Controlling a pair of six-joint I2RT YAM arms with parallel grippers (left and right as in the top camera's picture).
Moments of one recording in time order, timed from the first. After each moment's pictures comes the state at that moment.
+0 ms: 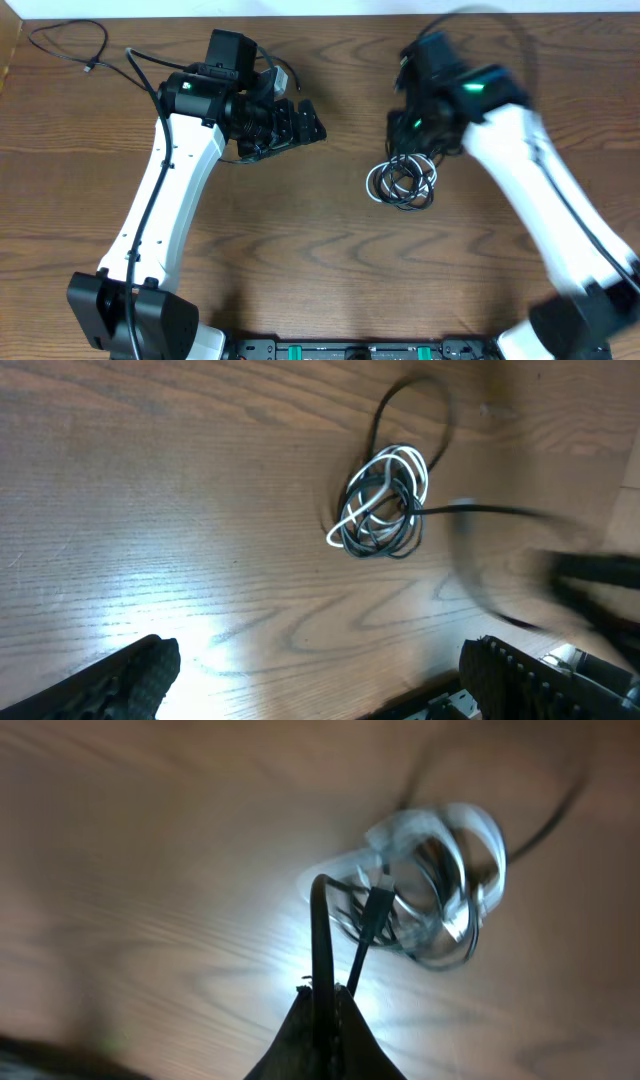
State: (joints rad) left arm -0.22 1.66 1.61 -1.18 0.49 -0.38; right arm 0.44 1.69 1.78 -1.25 -0.15 0.36
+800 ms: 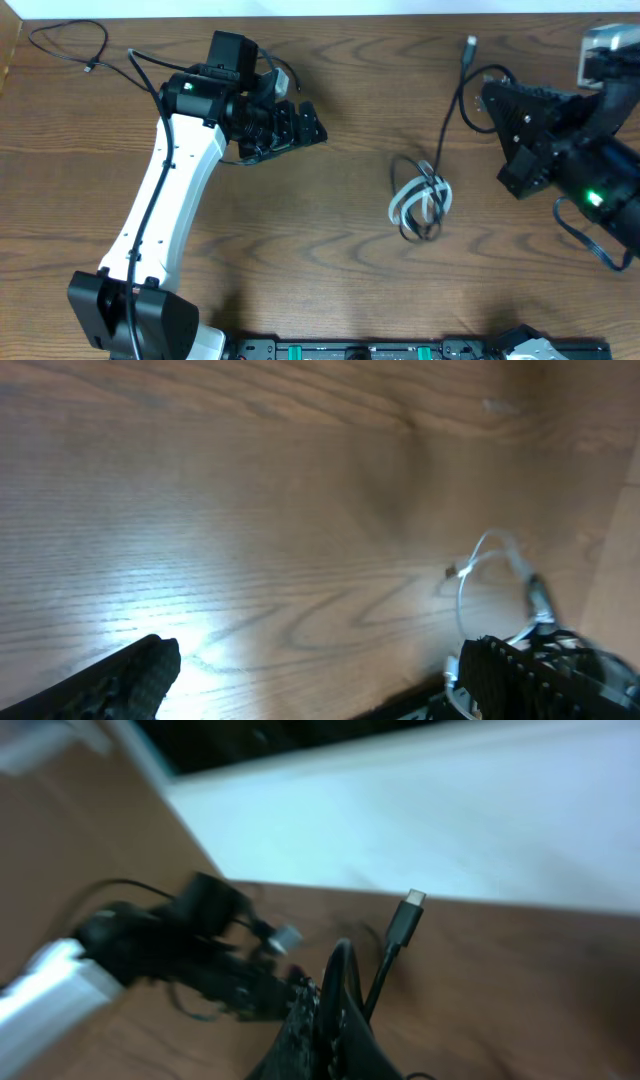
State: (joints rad) left arm -0.23 1.66 1.60 -1.19 0.51 -0.38; right arm 0.44 1.19 1.98 -1.10 -0.11 0.36
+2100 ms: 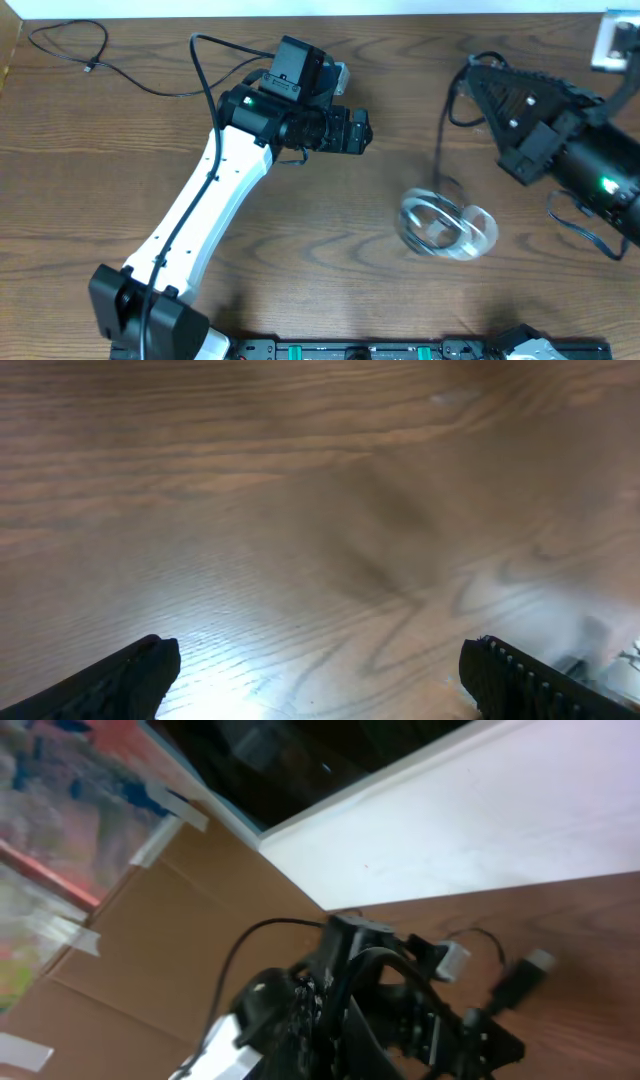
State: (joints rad) left arm -0.45 1.68 1.60 -0.97 0.34 -0.33; right arm 0.44 1.16 1.97 -0.92 -0.27 0.72
